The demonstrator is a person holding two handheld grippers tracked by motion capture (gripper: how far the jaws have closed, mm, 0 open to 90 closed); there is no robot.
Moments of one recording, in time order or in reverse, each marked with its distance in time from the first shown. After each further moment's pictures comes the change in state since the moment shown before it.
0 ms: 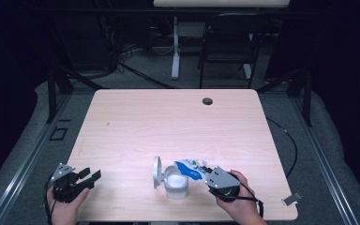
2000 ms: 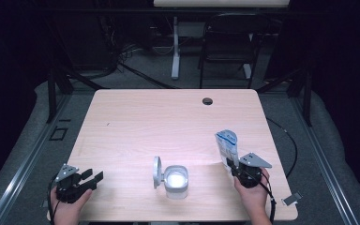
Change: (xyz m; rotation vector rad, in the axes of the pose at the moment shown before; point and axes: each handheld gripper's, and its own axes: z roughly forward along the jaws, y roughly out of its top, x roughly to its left) left arm -0.005 -0.003 0.005 0.021 0.003 0.018; right arm -0.061 -0.083 0.022 0.023 -0.132 0.562
